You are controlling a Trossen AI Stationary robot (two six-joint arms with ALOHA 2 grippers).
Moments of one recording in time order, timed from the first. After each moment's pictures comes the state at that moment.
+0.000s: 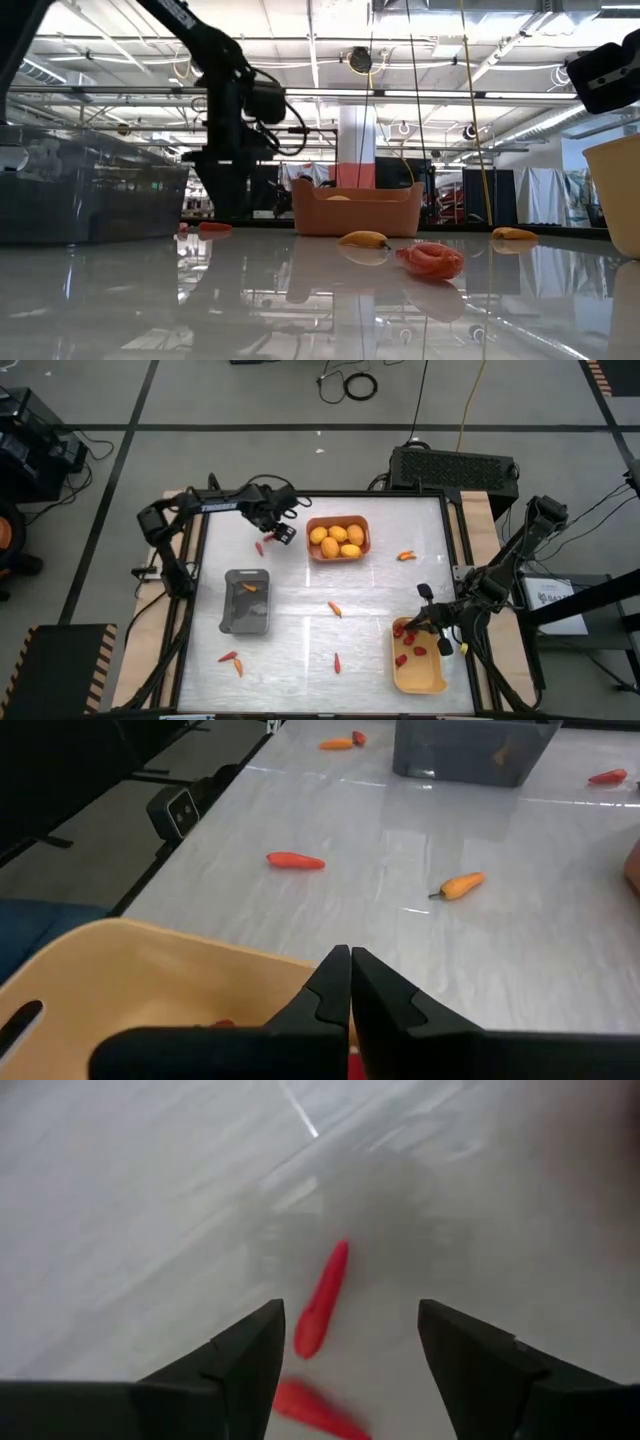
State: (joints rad) left arm 0.56 1.79 1.22 -0.87 -0.09 -0.40; right arm 0.86 0.77 0.34 -0.12 0.53 0.39
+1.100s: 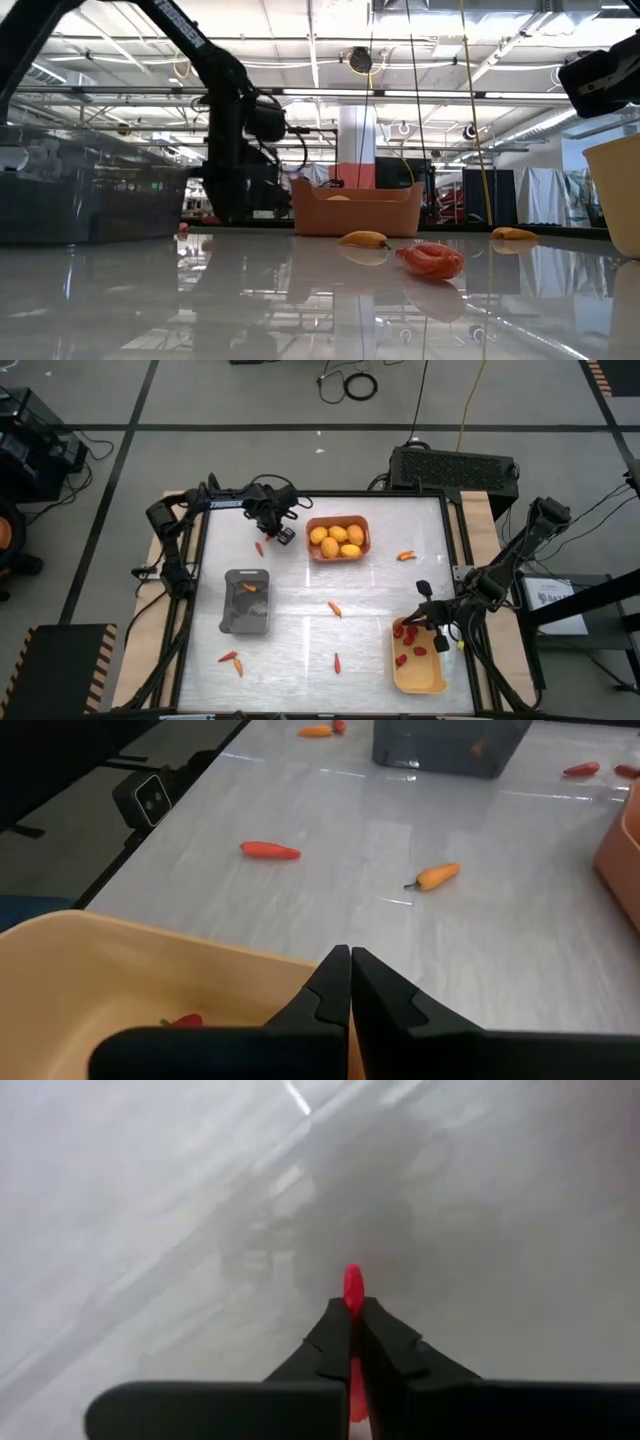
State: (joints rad) left arm 0.60 1.86 1.22 -0.85 -0.04 -0.31; right arm 0.81 0.77 0.34 -0.15 0.52 0.37
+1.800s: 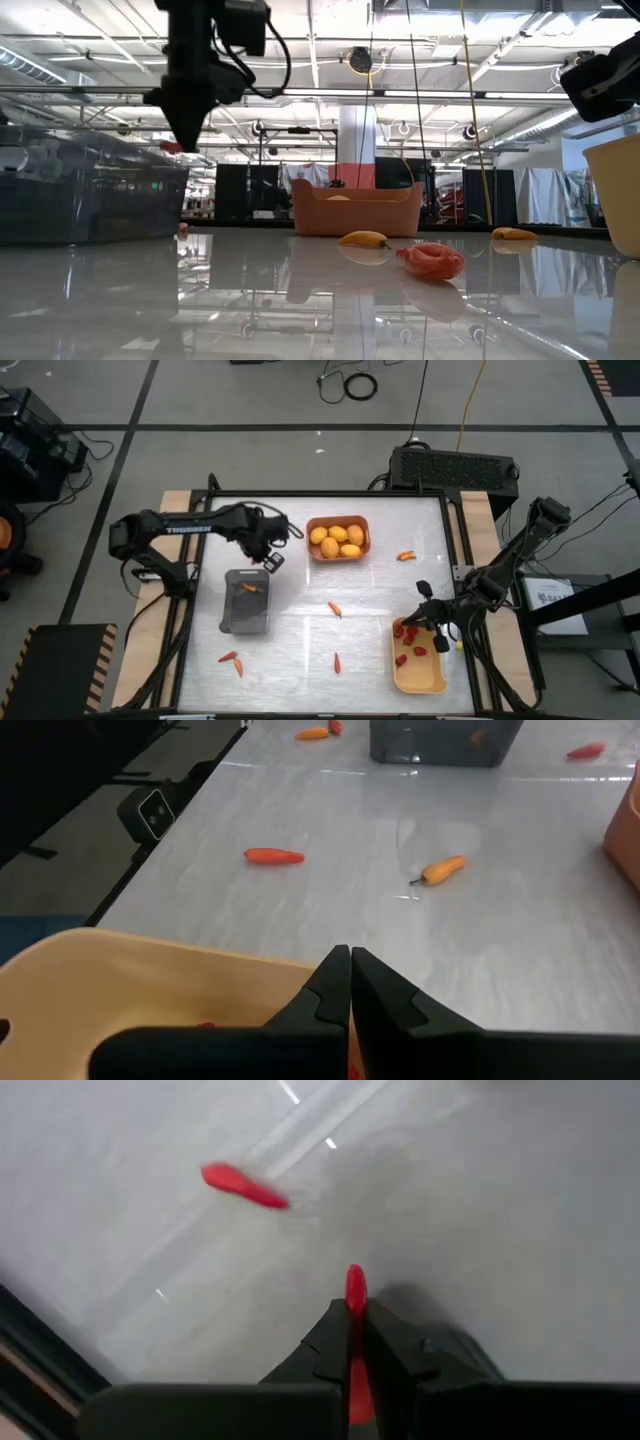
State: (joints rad) left arm 0.23 1.52 1.22 -1.20 -0.07 -0.65; right arm 0.81 0.77 0.34 -0.15 0.52 0.44
